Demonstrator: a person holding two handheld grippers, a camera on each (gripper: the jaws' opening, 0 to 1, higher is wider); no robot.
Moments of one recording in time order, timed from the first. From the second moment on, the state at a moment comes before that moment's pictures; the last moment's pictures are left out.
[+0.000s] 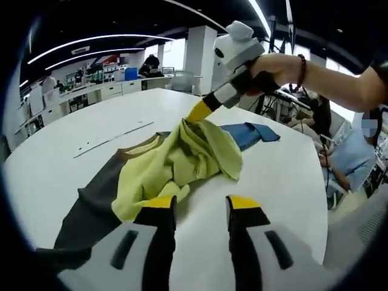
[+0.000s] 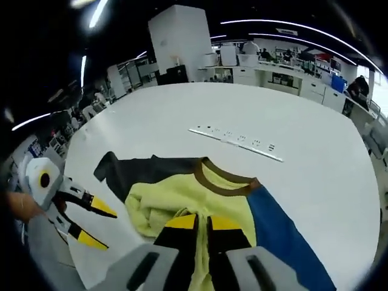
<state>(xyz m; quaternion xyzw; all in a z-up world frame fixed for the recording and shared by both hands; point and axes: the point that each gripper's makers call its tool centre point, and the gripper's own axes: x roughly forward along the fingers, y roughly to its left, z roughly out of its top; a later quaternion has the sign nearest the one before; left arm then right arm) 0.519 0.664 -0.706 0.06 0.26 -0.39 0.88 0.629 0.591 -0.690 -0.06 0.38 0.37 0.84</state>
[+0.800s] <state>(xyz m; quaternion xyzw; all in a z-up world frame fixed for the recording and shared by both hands) 0.564 0.654 -0.748 0.10 0.29 -0.37 0.88 0.647 0.568 -0.735 -0.04 0.42 0.34 0.84</state>
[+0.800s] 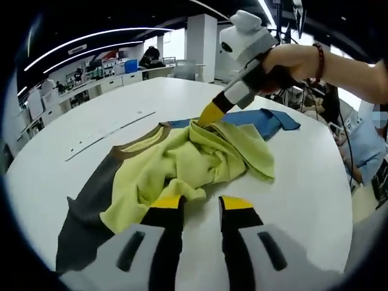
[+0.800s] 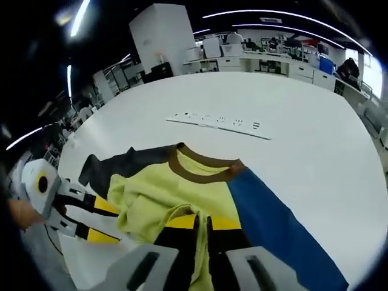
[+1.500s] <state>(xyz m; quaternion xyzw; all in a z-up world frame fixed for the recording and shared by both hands) 0.560 0.662 -0.722 0.08 0.27 -0.36 0.89 0.633 0.557 -0.738 -0.02 0.43 0.33 0.84</state>
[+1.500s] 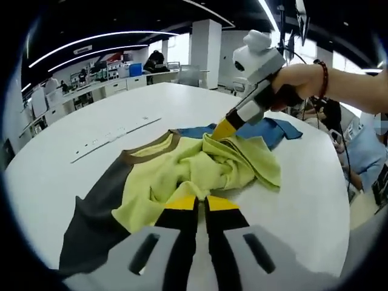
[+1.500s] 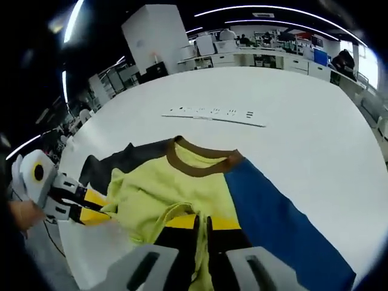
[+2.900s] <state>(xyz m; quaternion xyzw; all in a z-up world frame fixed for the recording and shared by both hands) 0.493 0.746 -0.675 0.07 0.26 -0.33 0.91 0.535 0.574 -0.733 -0.09 0.45 0.38 0.80</state>
